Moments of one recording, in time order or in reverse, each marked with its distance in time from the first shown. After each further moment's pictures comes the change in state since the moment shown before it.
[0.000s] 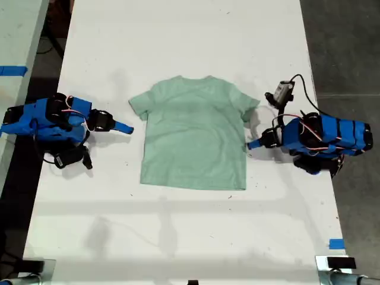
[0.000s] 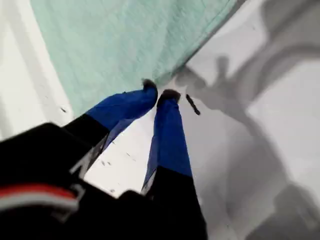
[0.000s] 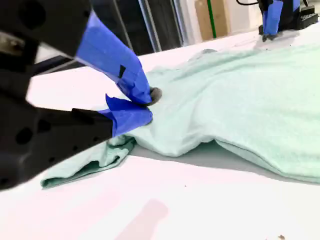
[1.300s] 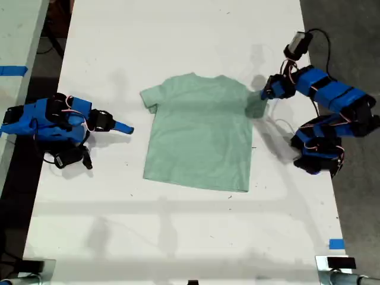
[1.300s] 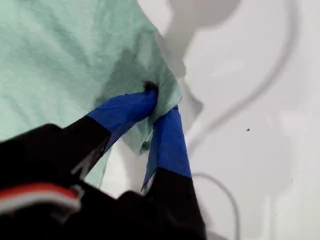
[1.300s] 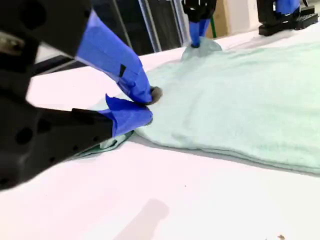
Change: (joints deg) arm 0 0.1 0.0 0.0 0.0 0.0; arm 1 53.3 -70.6 -40.9 -16.4 -22.9
